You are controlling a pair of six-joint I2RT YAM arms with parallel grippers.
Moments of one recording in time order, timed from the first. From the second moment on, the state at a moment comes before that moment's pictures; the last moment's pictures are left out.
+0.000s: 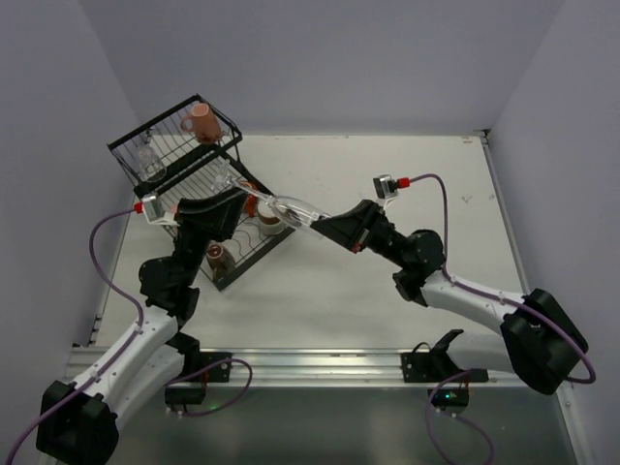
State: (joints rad) left arm -0.36 0.76 0.35 1.01 0.14 -1.04; right arm 0.69 1.25 0.53 1.26 -0.46 1.33
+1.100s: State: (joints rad) left arm -0.36 0.42 0.52 0.22 0.29 -0.61; right arm 0.60 0.96 0.67 0.57 -0.35 0.97
